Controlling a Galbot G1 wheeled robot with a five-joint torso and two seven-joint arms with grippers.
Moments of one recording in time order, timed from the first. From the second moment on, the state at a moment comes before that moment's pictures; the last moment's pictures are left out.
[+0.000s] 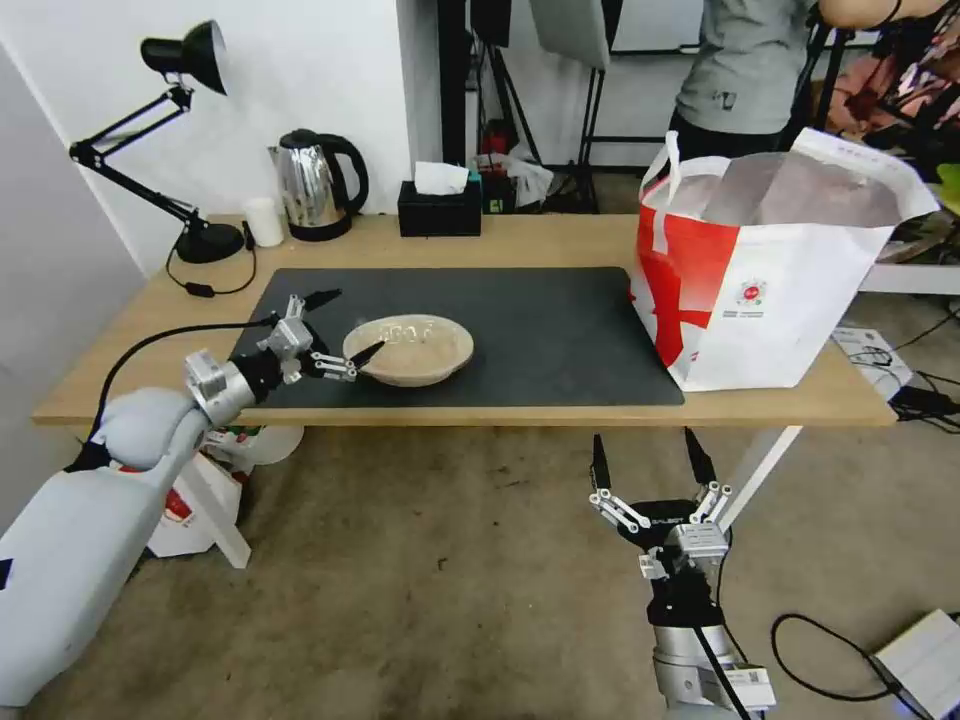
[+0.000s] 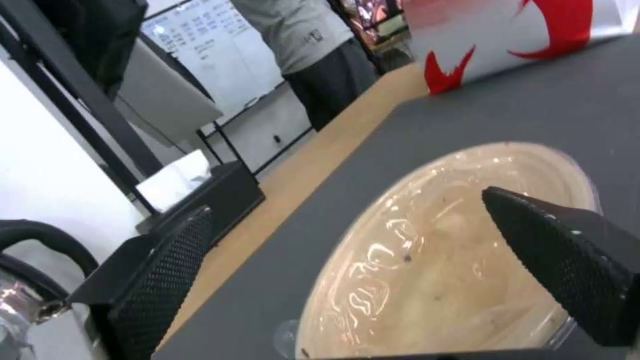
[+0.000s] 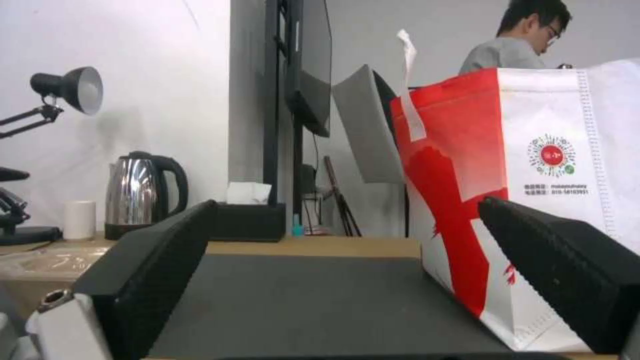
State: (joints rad) left arm 0.87 -0.84 -0.36 -1.59 -0.36 -0.16 0.66; right arm -1.71 1.22 0.25 2.12 -0.07 0.52 0.41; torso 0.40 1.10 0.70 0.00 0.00
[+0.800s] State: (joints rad) left arm 0.82 -0.85 -0.26 -1.53 -0.34 -0.17 0.72; right arm -1.71 1.22 0.25 2.12 -0.07 0.52 0.41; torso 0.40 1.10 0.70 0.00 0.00
